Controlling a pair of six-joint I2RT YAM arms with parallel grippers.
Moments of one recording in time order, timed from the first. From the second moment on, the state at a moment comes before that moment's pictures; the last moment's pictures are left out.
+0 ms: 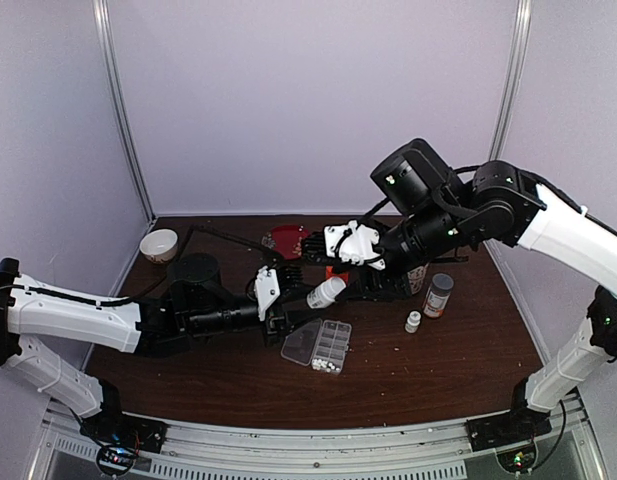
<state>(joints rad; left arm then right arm) -1.13 1.35 0.72 0.56 0.18 0.33 1.12 1.50 1.72 -1.02 -0.10 -0.60</state>
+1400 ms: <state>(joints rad) -1.14 1.37 0.84 0.40 -0.11 0.64 1.05 1.47 1.58 -0.82 -0.06 0.74</state>
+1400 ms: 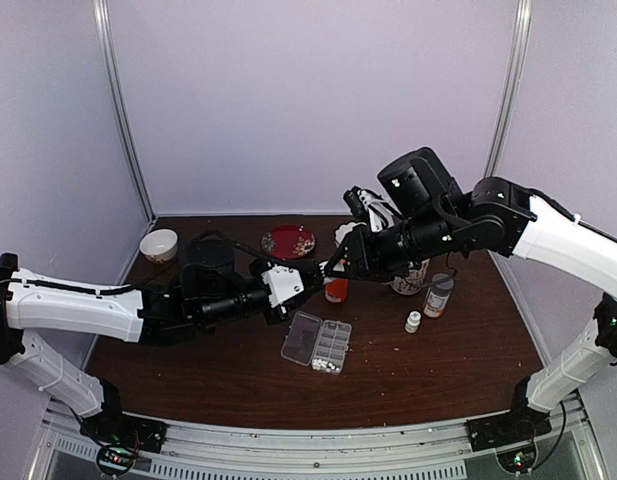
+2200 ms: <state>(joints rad) -1.17 1.39 0.87 0.44 -0.21 0.73 0.91 1.22 1.49 -0.74 -0.08 0.58</state>
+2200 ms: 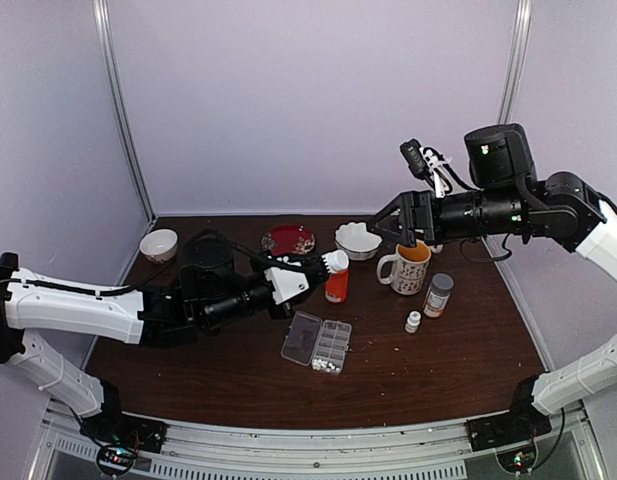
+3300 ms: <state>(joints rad) -1.17 1.35 0.88 0.26 0.20 0.37 1.15 1.42 1.66 -1.00 -0.08 -0.60</state>
